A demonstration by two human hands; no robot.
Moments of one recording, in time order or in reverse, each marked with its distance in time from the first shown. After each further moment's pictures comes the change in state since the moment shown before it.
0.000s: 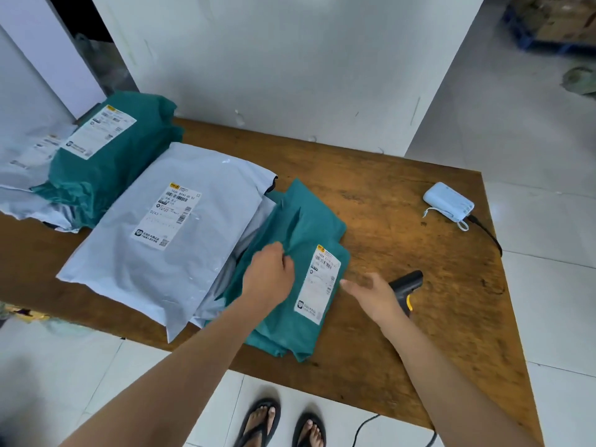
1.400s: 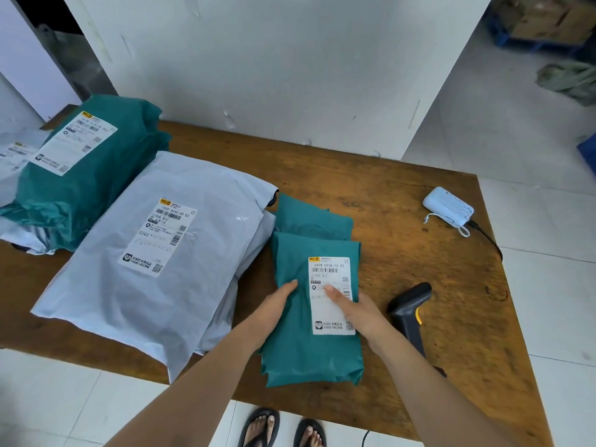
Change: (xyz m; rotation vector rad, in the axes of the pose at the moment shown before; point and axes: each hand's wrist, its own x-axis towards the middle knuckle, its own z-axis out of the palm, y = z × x) left_hand 0.019 -0.038 0.028 -0.875 -0.609 -0.603; right_hand 0.016 -0.009 0.039 0.381 -0.212 0.002
